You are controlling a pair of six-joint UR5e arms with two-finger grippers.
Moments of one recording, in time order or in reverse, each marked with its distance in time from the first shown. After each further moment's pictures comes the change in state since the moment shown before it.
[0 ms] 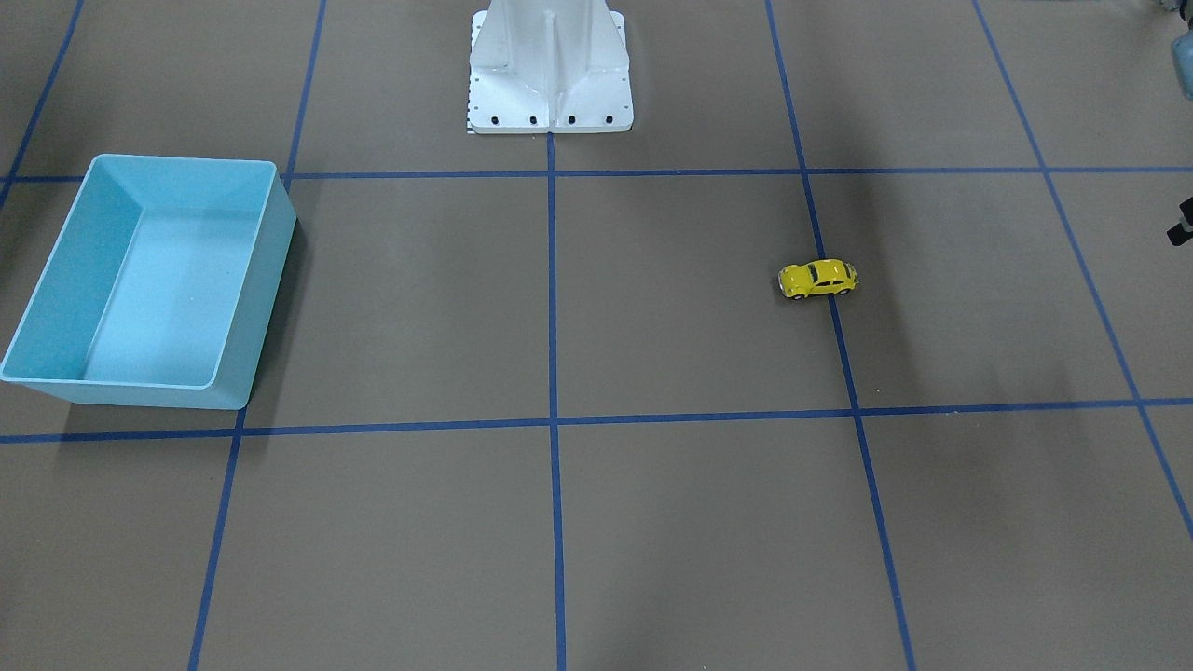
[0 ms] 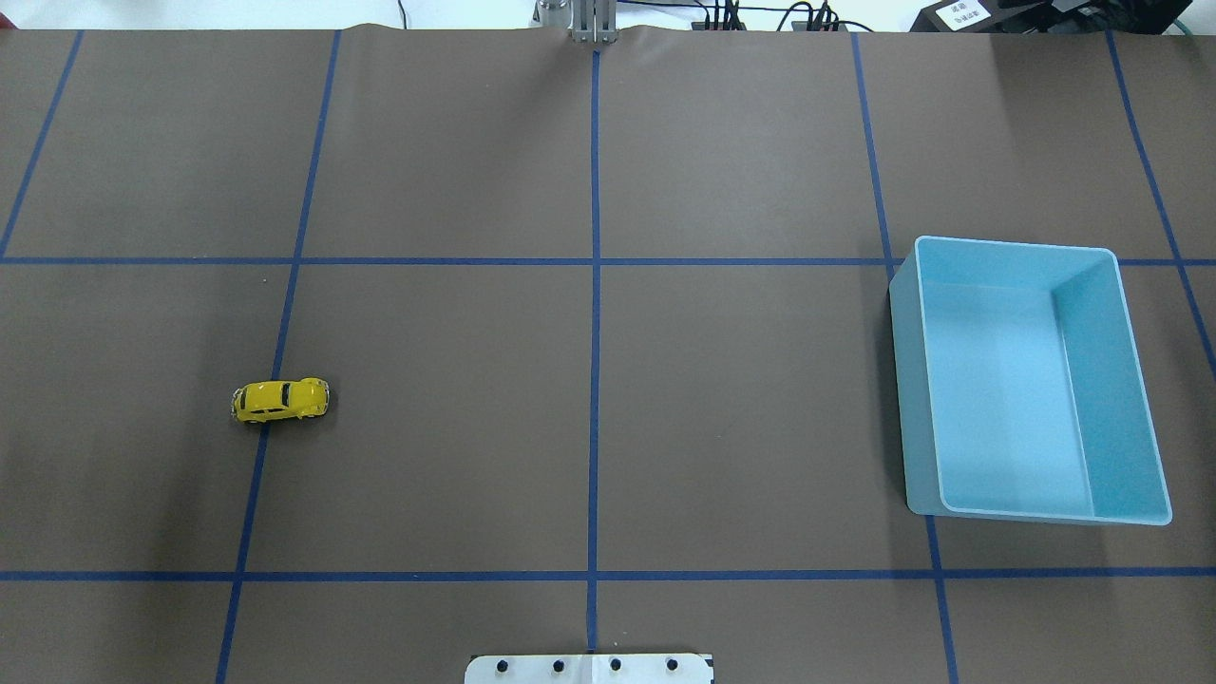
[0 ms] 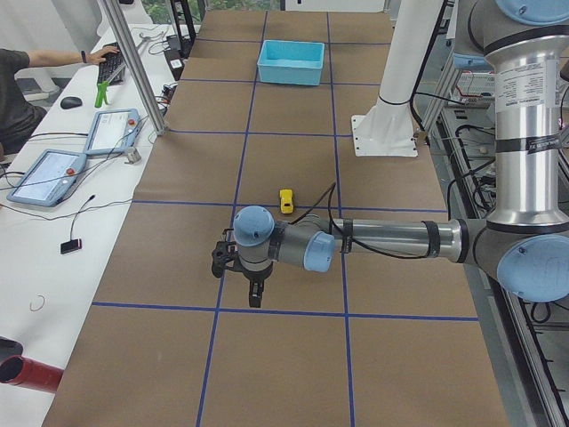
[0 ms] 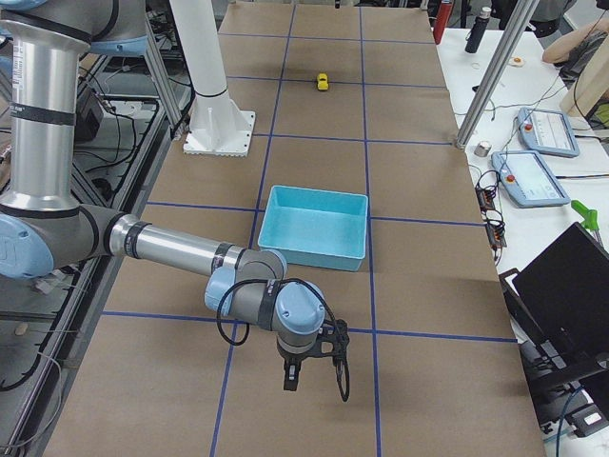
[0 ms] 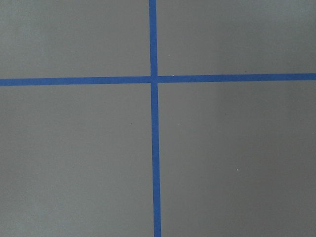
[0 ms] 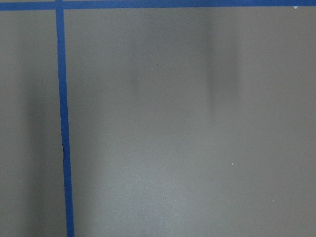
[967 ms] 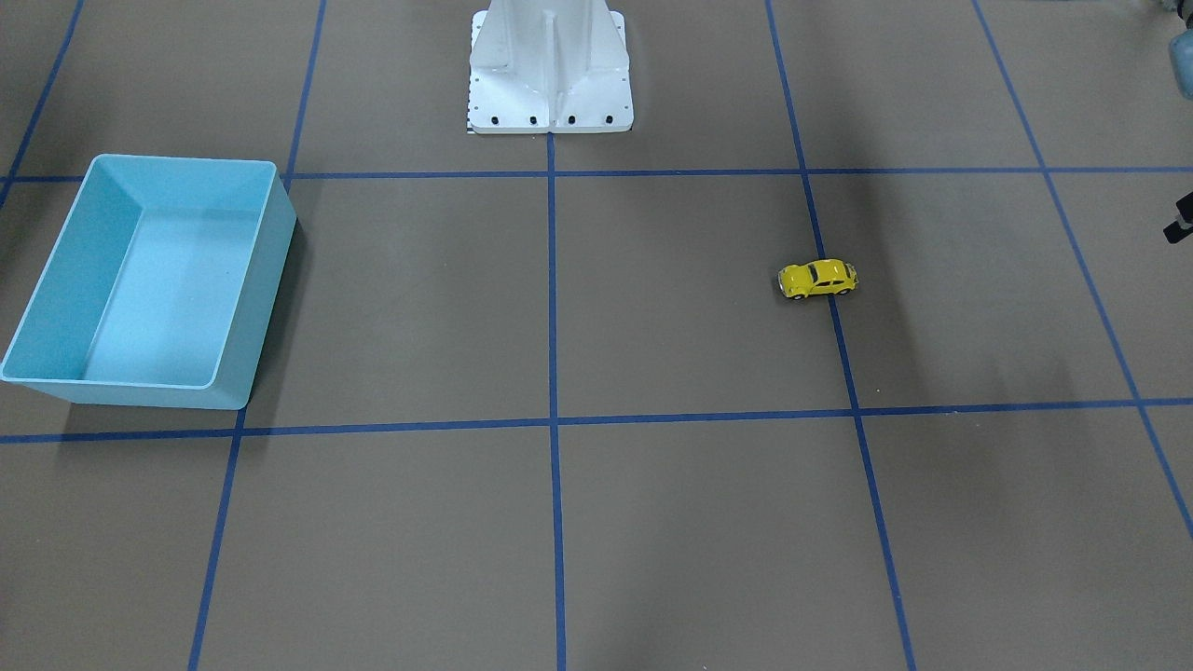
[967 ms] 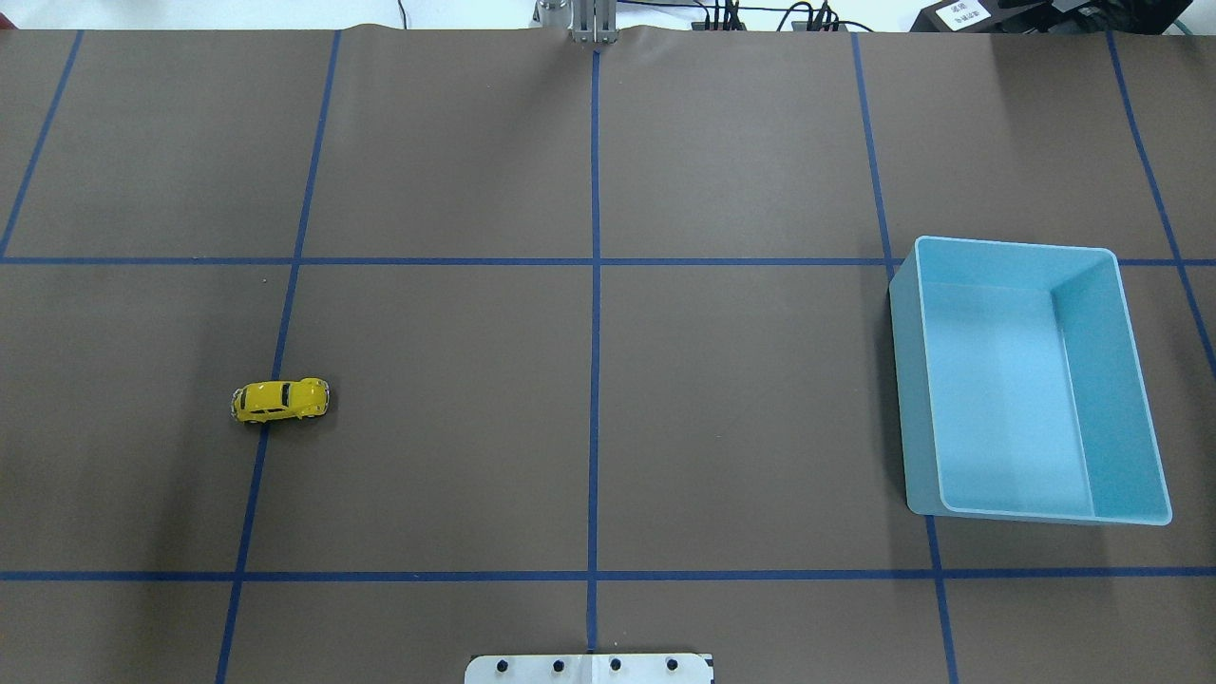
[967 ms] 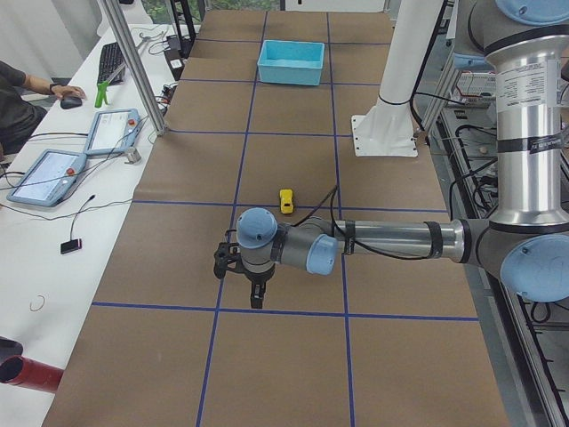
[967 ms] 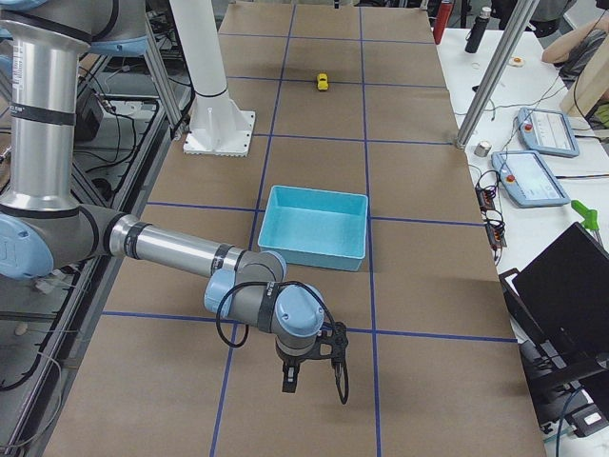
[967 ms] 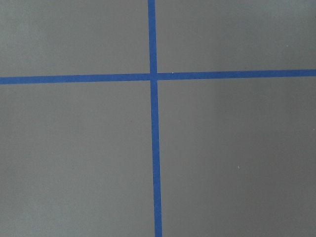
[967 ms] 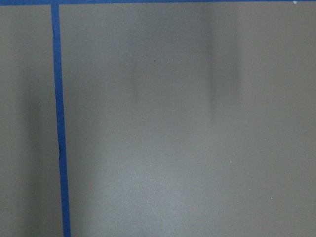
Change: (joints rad) left arm 0.000 0.016 0.000 -0.022 -0.006 -0.001; right arm 0.000 0.000 -0.010 0.000 -0.003 -0.010
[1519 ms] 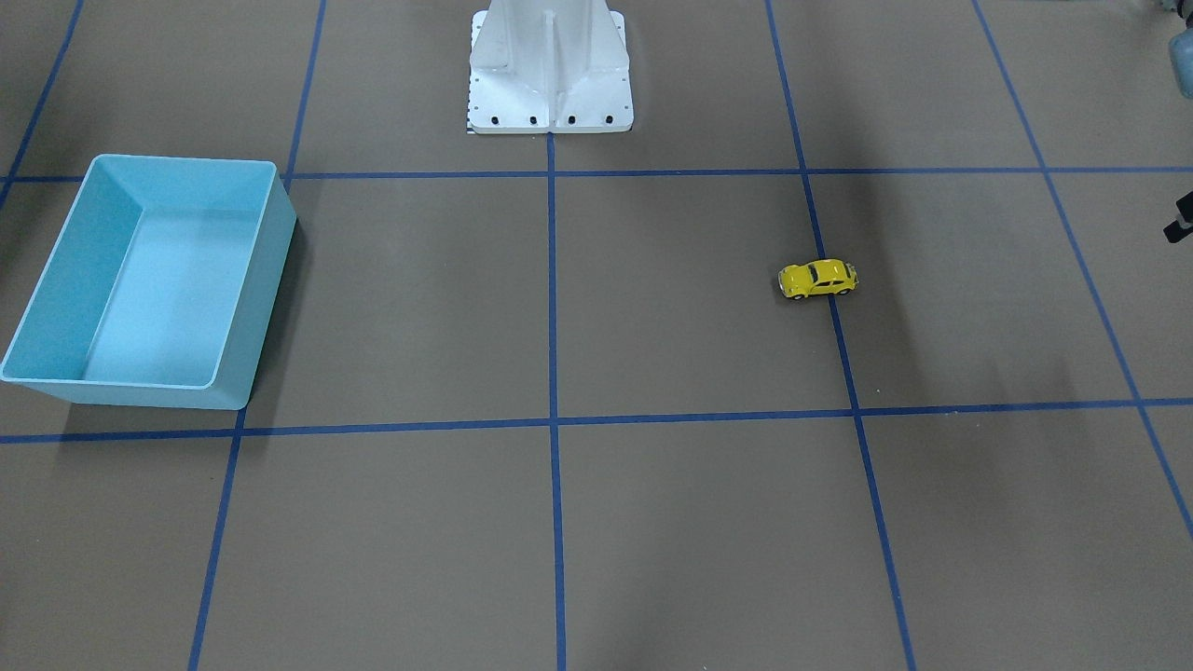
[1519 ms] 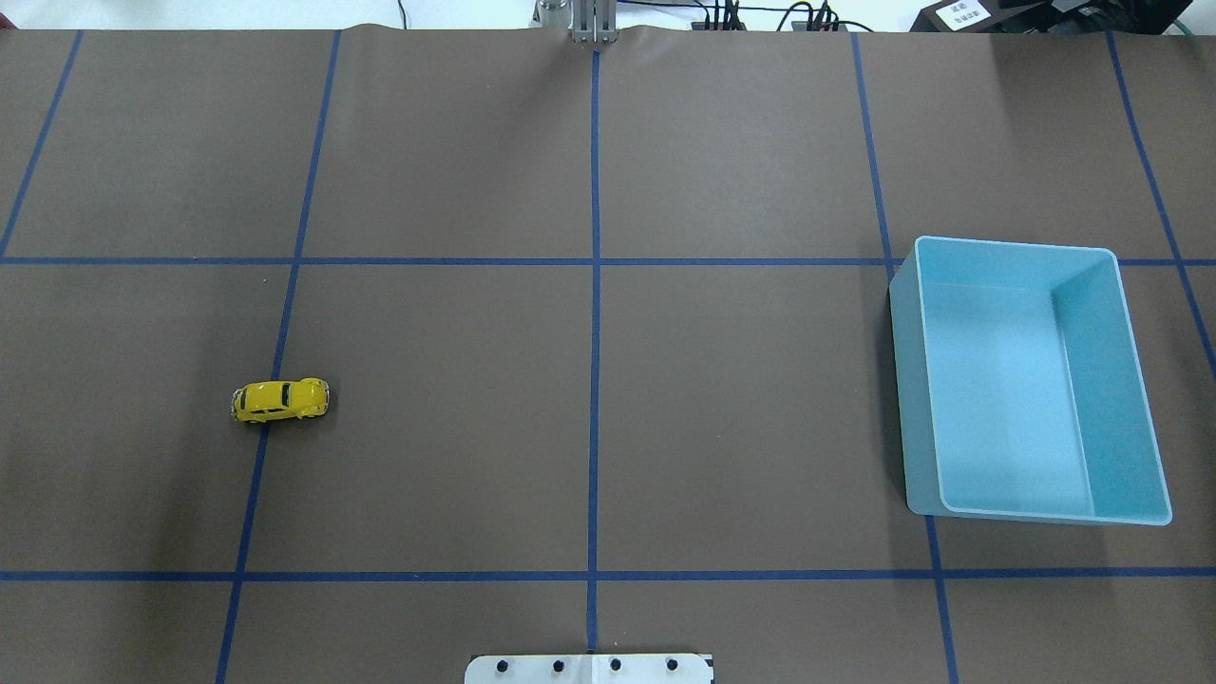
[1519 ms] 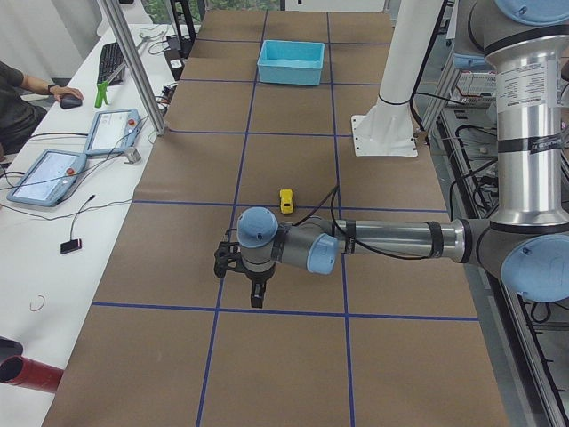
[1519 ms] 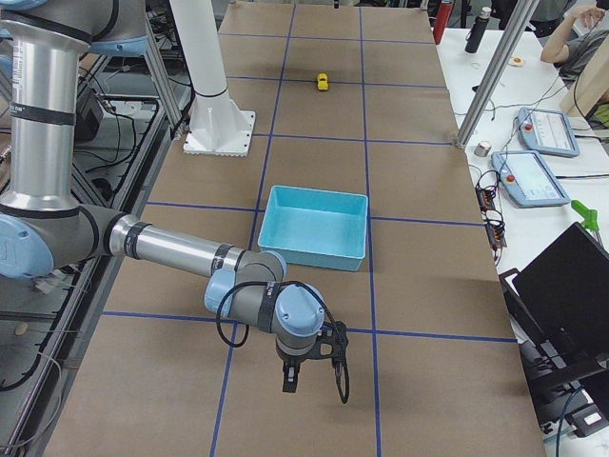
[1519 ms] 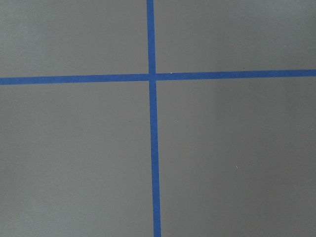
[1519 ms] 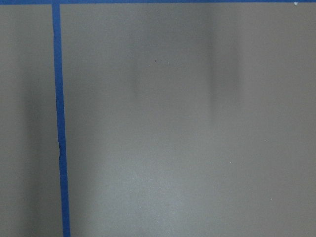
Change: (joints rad) left arm 0.001 0.000 -0.007 -0.001 0.002 0.000; right arm 0.000 0.000 0.001 0.001 0.000 -0.003
